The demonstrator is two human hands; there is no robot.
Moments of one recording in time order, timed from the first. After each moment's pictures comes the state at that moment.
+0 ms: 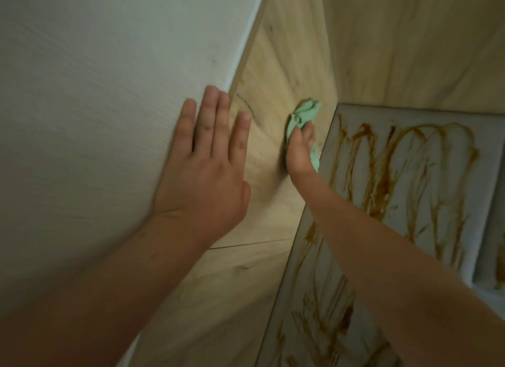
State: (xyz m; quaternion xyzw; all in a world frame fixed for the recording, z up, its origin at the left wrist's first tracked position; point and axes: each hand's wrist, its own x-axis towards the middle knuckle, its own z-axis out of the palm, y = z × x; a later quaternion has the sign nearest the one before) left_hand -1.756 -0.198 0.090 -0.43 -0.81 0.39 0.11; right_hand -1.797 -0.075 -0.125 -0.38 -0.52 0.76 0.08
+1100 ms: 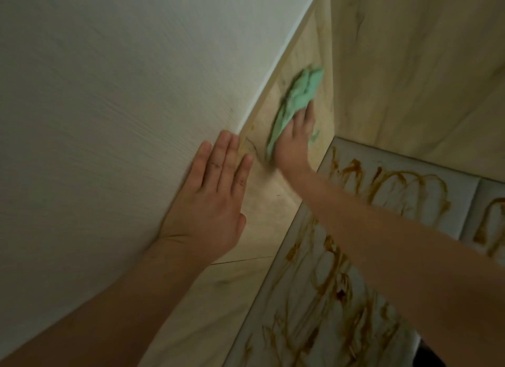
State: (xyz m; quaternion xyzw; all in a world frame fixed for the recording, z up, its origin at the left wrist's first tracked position) left_hand -1.756 -0.194 0.097 -0.40 -0.84 0.36 0.10; right_hand -1.836 -0.038 -0.055 -0.25 -0.65 0.67 0.24
